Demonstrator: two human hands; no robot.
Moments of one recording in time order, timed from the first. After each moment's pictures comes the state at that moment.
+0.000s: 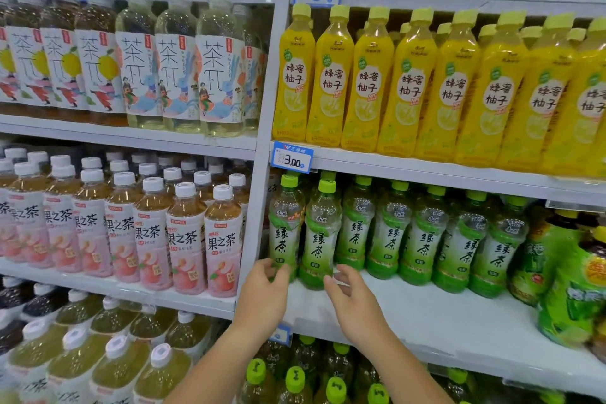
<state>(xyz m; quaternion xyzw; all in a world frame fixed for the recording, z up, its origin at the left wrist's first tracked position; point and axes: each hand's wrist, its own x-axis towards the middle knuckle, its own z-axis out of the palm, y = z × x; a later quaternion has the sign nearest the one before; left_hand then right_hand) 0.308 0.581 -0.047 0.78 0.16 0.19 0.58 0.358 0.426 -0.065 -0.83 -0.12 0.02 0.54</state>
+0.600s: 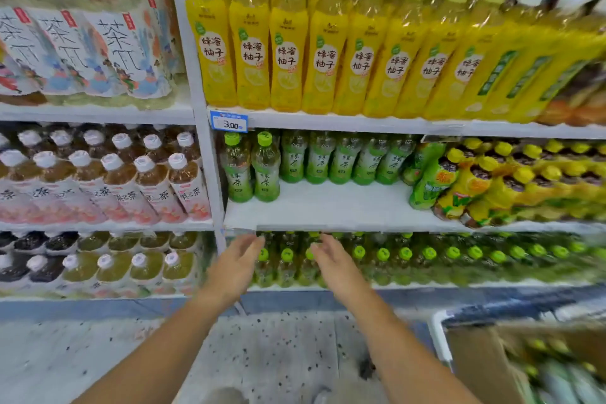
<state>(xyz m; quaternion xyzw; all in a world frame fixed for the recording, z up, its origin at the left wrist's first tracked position) 0.192 0.547 0.080 0.81 0.19 -0.12 0.54 0.217 0.349 0.058 -0.81 0.08 0.22 0.54</state>
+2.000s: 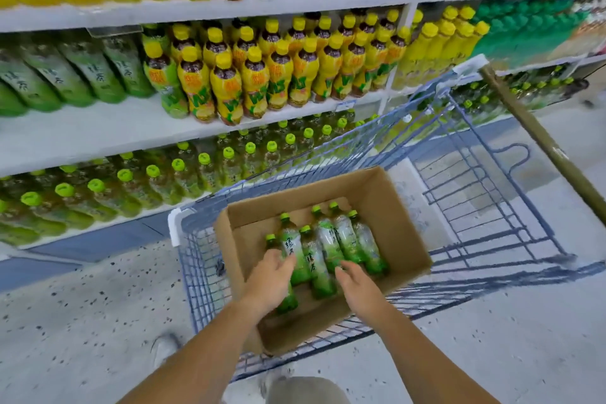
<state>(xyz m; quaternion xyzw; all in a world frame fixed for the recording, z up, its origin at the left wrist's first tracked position) 0.007 0.001 0.062 0.80 0.07 -0.41 0.43 -0.061 -0.183 0.073 -0.77 0.34 0.30 0.44</state>
